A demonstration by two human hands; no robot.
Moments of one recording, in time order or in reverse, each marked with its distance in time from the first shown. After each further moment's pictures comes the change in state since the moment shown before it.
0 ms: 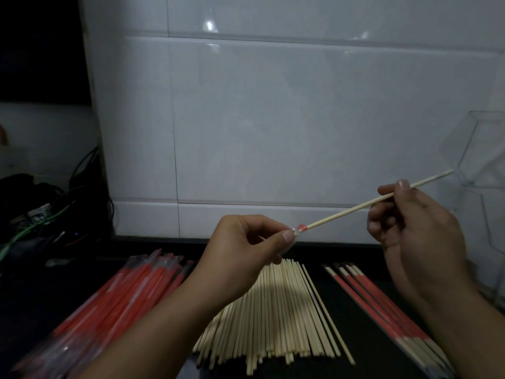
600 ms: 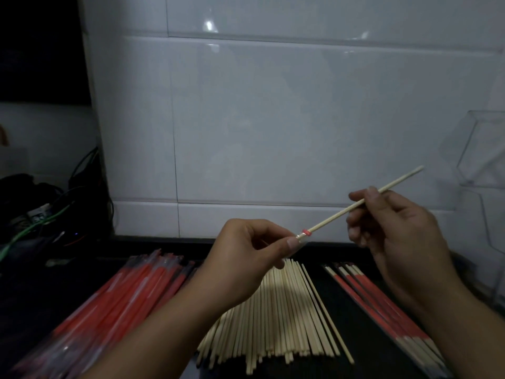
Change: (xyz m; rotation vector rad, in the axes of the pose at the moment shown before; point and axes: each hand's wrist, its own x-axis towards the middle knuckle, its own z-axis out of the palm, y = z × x) left_hand -0.001 -0.002 0.003 0.048 -0.036 0.001; right_hand -0.009 0.001 0.002 -0.169 -0.204 0.026
